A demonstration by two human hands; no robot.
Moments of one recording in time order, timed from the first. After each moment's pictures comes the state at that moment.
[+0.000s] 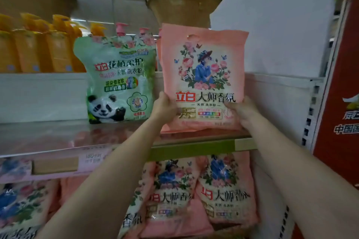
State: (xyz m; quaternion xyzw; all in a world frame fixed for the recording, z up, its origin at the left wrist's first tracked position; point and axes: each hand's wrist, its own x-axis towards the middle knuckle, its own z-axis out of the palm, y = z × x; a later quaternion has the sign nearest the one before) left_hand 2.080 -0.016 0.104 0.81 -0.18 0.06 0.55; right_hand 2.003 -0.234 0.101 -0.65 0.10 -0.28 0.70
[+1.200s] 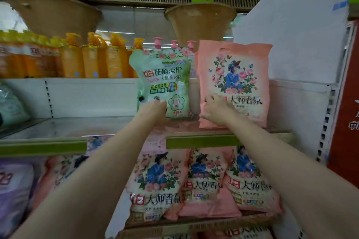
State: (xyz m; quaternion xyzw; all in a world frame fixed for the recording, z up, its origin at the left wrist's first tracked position) left_hand 2.012 0.151 0.128 0.95 -0.22 0.20 -0.01; right_hand 1.957 -0.042 0.130 -0.97 0.04 -0.22 -0.01
